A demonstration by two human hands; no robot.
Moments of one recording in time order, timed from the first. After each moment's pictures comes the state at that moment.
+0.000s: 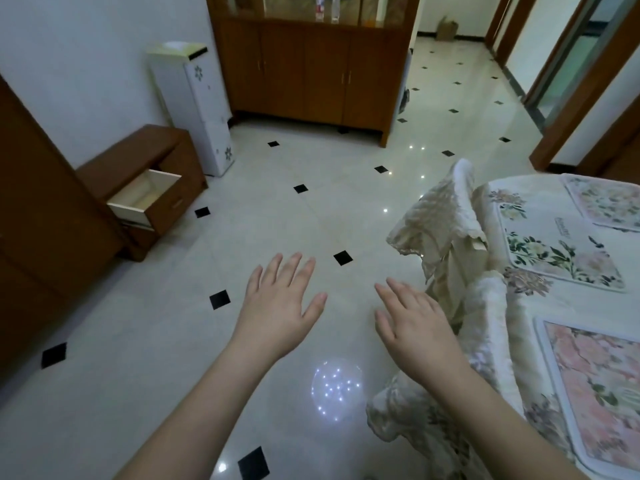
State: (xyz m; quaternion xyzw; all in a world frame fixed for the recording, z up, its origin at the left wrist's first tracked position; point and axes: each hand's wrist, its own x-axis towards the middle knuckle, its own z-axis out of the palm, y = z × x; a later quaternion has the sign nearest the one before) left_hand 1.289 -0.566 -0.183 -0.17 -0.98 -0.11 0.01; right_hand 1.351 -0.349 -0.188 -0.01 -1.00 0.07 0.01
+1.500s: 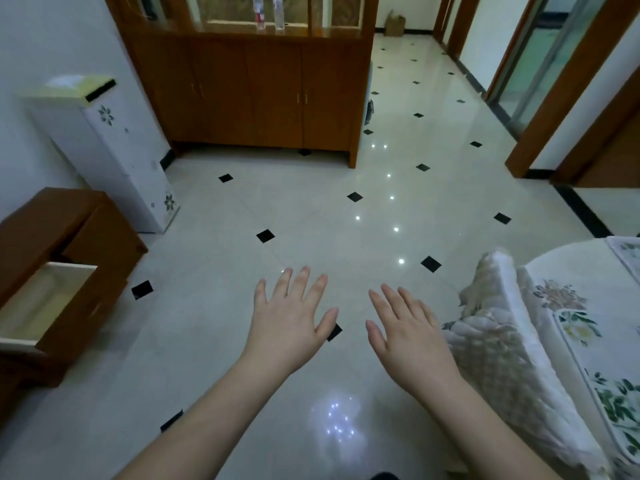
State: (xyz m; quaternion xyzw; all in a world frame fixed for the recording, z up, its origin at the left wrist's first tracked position) left_hand 0.782 -0.433 -0.195 -0.27 -0.96 -0.01 0.00; right_hand 0.872 -0.251 -0.199 -0.10 -0.99 0.07 -0.01
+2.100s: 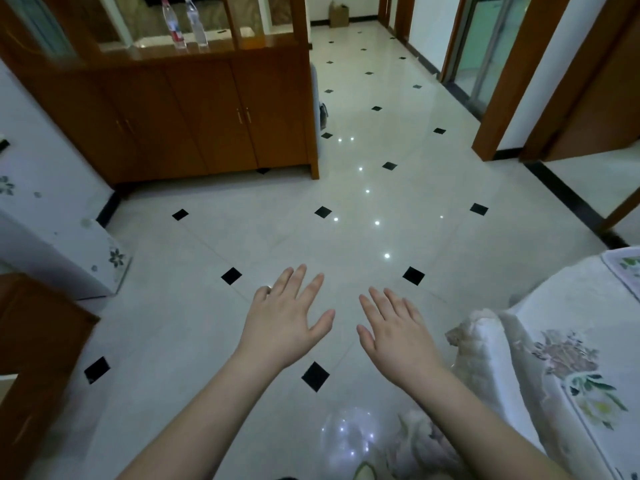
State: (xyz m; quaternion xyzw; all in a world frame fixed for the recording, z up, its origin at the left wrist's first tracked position) left_hand 0.576 -0.235 -0.189 -0.36 -0.93 -0.01 -0.02; right_hand 0.690 -0.066 -0.226 -0.14 -0.99 0.10 -0.02
